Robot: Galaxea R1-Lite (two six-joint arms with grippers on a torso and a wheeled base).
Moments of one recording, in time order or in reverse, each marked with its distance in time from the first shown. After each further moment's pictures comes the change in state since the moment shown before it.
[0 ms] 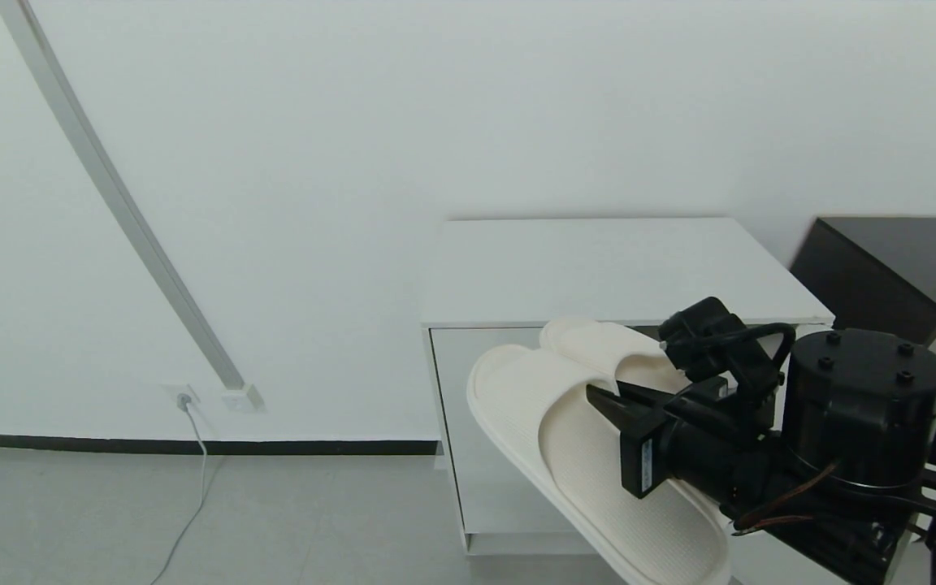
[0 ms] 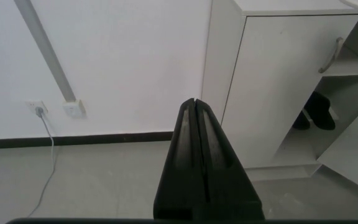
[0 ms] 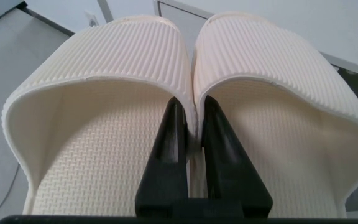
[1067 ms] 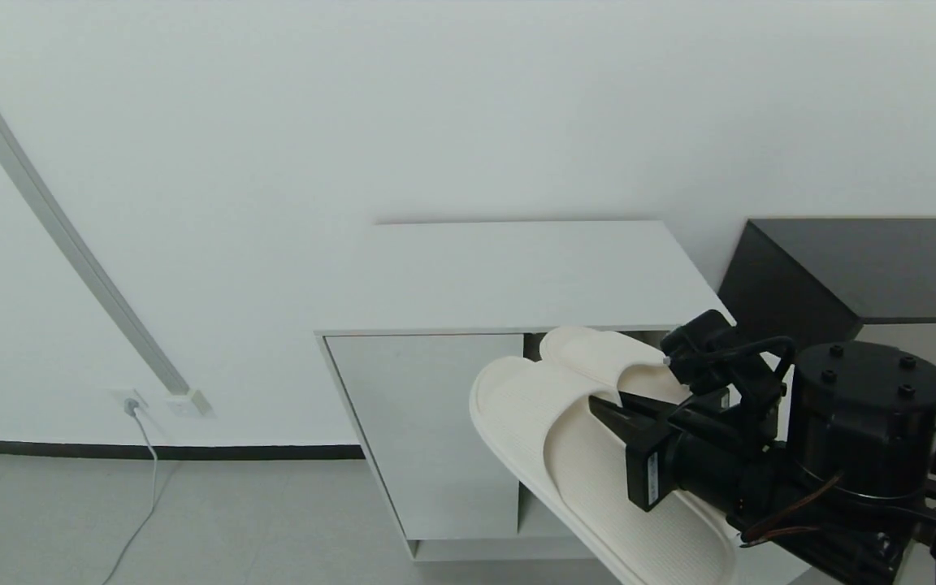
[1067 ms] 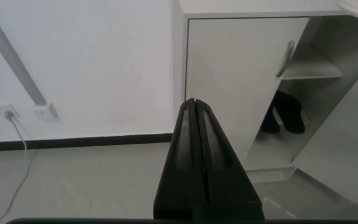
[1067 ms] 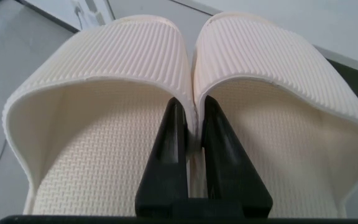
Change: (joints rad) left arm 0.000 0.000 0.000 0.000 -0.001 0.002; right arm -0.011 0.002 0.040 -0.028 0.034 -0.013
